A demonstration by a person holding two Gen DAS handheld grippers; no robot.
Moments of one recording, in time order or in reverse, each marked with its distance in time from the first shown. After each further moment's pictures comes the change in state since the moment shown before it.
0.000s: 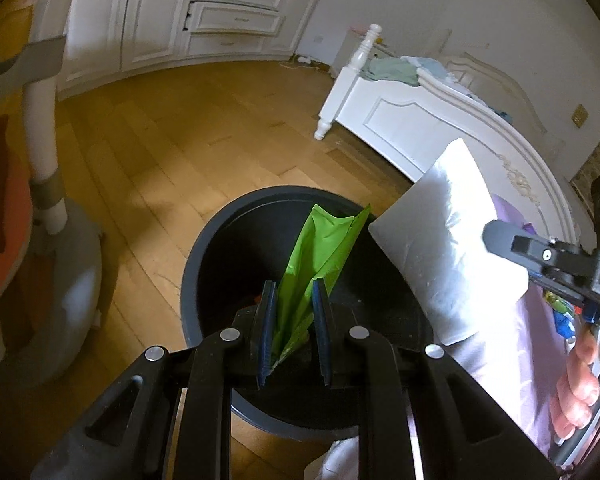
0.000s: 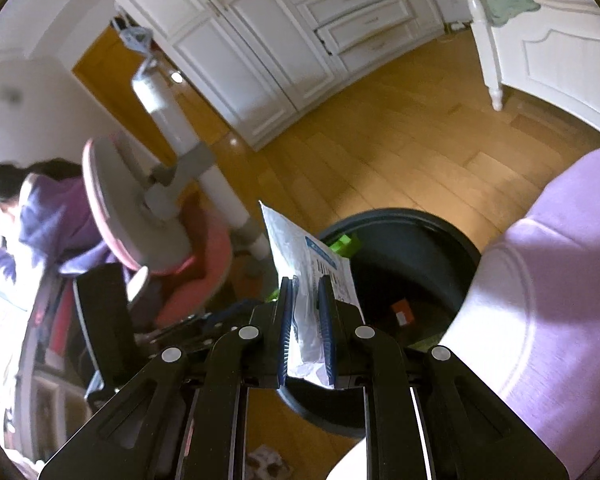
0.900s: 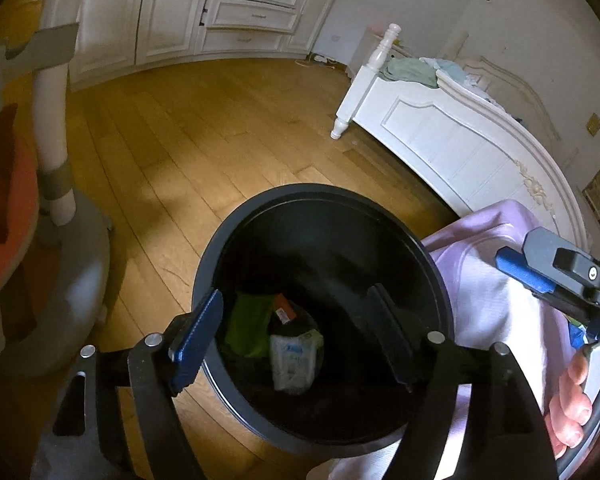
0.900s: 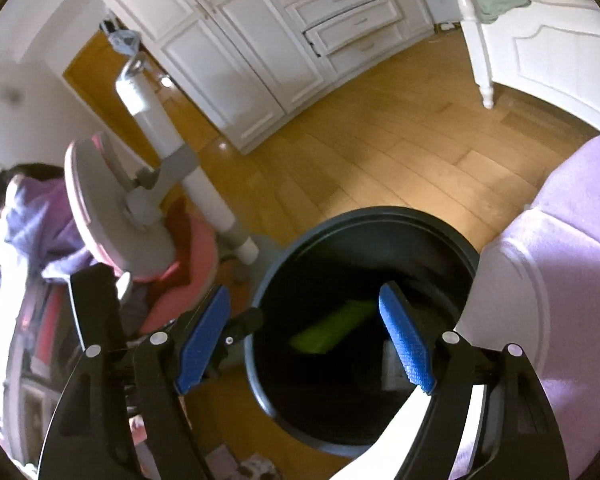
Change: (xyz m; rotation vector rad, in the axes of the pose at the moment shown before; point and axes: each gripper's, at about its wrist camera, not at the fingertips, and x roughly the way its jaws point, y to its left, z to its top) left arm 0.010 0.003 -0.002 -0.025 -0.004 0.045; right arm 0.003 -0.013 -0.007 0.032 -0.049 0.003
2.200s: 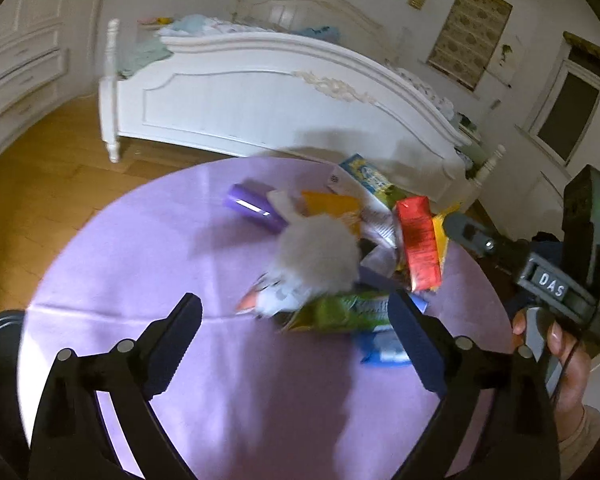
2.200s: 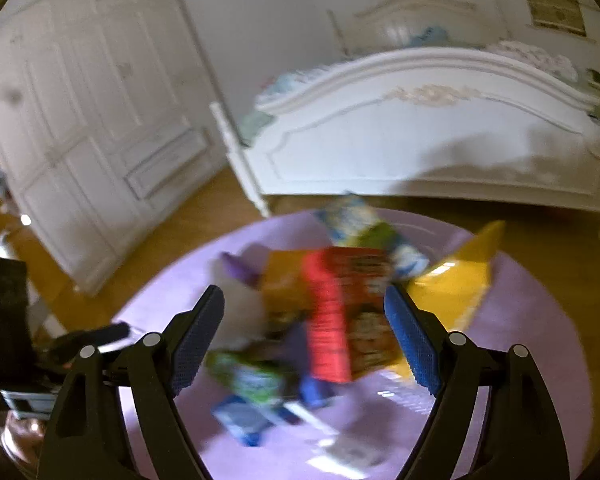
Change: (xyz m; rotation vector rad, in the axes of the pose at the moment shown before) left arm 0.033 -0.361 -0.022 0.548 0.111 -0.429; right arm -0.331 -0.246 -0.074 0.268 -0.444 -0.591
